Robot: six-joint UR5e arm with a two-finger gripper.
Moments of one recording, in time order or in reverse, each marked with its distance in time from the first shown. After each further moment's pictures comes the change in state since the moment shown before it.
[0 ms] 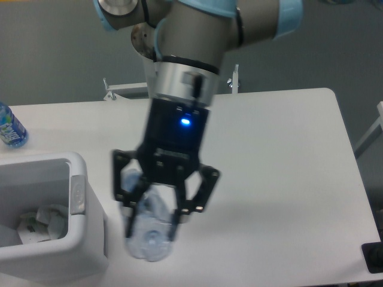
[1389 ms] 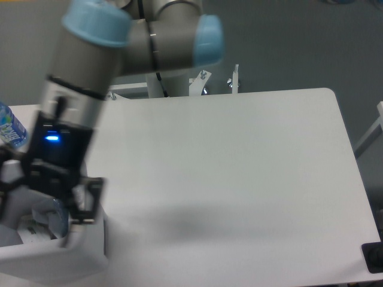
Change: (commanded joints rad) arm 0.044 0.006 -0.069 -0.014 0.127 0.204
